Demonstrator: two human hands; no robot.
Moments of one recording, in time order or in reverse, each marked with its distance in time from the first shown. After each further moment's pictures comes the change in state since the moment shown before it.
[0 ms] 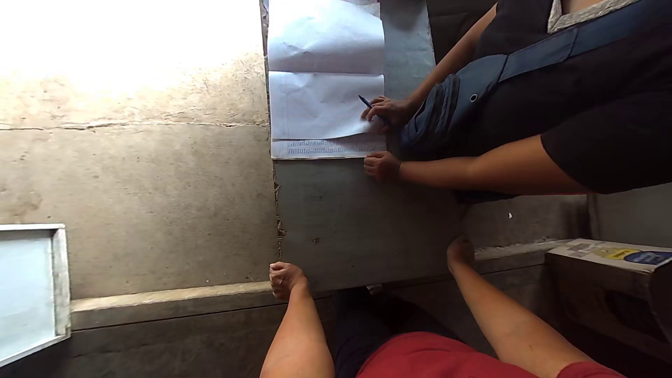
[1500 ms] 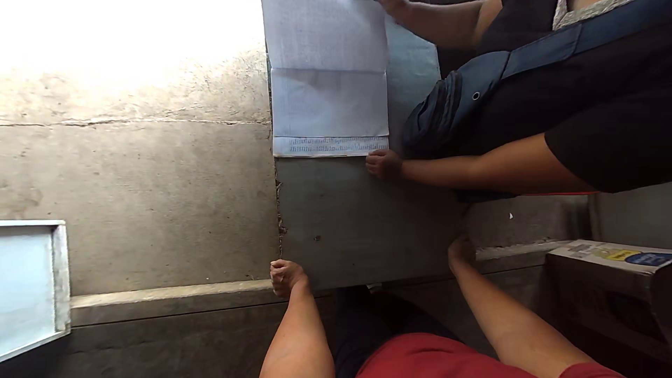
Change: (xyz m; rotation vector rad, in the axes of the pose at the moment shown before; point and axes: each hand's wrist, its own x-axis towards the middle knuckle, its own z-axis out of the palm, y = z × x) left_hand -0.002 0.001 -0.004 0.001 -0.017 0.012; right_hand 0.003 0.001 0.003 0.003 0.007 -0.001
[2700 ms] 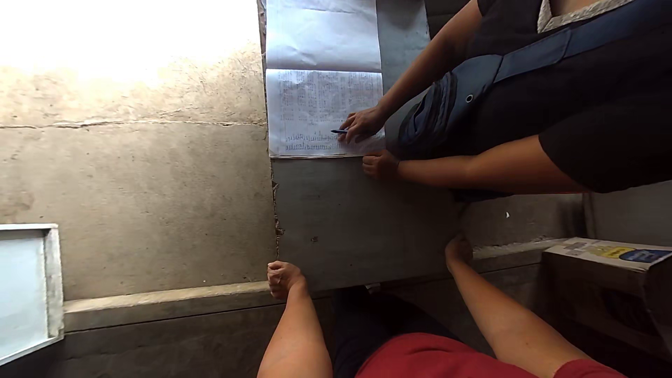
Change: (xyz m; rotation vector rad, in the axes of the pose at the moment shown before) left_hand 0.003 -0.003 0.005 0.007 0.025 0.002; right_hand -0.002 0.001 -0.002 -0.064 -0.029 -0.020
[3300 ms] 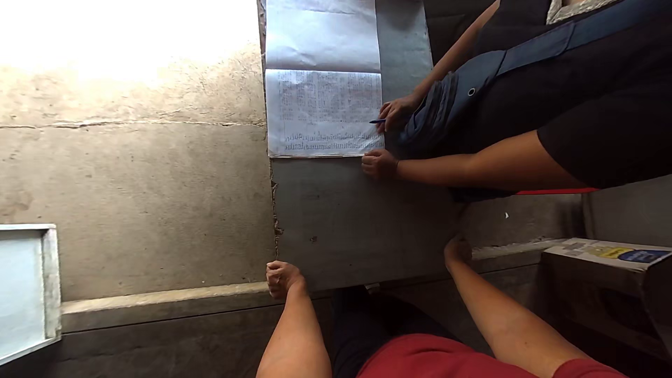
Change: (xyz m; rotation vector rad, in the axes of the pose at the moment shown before) left_hand -0.001 0.001 0.000 0.004 0.009 -0.001; right_hand -0.002 -0.002 -0.001 0.017 0.016 0.031
